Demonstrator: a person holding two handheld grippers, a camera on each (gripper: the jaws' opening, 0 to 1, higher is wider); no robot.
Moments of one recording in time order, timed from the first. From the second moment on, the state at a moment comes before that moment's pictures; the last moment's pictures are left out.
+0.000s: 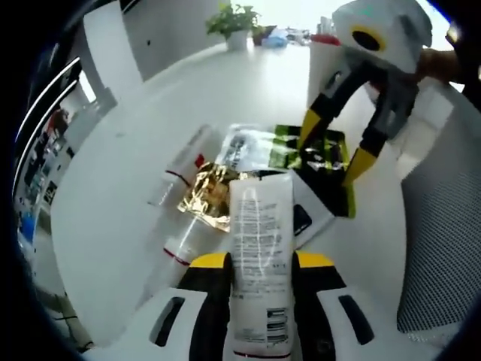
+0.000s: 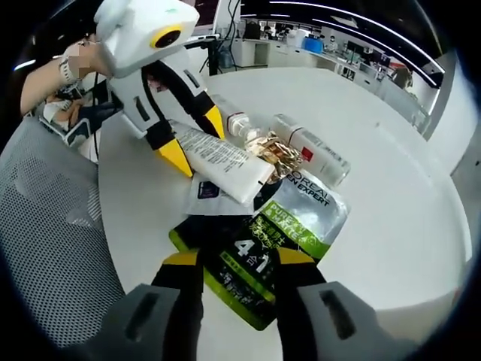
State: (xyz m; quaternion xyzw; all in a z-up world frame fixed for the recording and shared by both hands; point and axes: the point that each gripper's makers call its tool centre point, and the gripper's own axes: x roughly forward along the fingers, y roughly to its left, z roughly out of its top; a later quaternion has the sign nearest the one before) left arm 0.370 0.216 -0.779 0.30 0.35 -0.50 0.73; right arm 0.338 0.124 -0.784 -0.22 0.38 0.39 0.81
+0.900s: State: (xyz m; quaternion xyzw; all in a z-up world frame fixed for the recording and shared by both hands) left arm 0.387 0.232 -0.711 0.19 0.25 -0.43 0.84; right arm 0.374 0.161 -0.785 -0.21 0.36 0.39 0.82
